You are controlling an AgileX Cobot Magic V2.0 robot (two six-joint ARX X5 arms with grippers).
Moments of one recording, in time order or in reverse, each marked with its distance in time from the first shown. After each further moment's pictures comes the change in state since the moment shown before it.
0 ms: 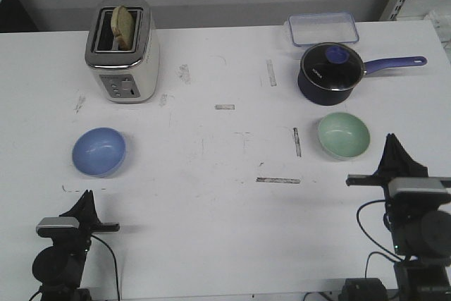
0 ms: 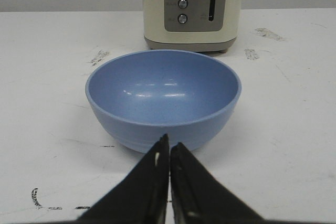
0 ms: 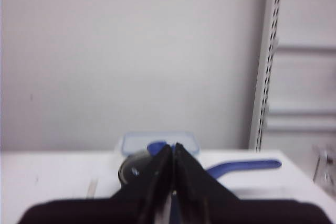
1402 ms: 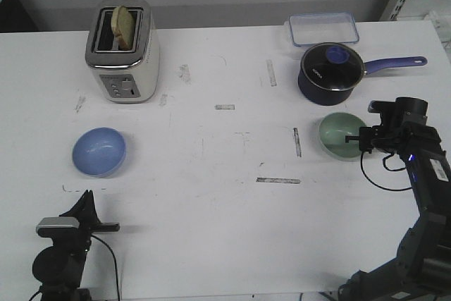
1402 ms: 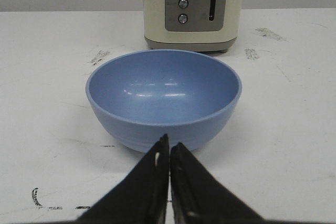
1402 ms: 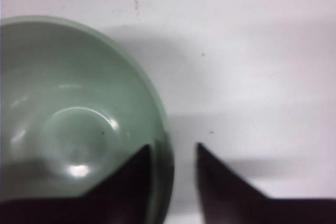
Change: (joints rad) left arm 0.000 0.000 0.000 0.000 0.000 0.000; right arm -0.293 1.123 0.443 -0.462 -0.209 -0.138
